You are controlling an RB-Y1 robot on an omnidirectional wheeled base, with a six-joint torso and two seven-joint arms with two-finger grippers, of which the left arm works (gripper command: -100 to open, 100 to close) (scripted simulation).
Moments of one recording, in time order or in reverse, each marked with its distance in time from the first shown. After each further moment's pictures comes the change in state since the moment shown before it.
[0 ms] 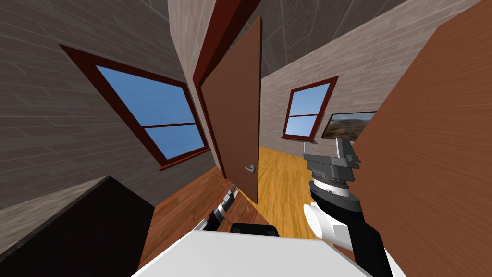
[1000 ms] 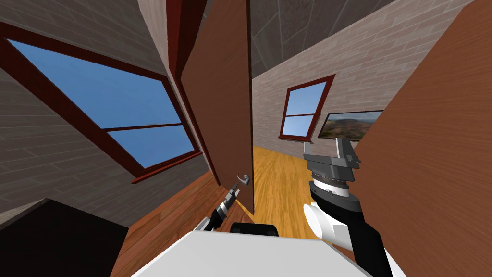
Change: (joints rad) arm -0.049 -0.041 0.004 0.079 -0.002 0.022 -0.015
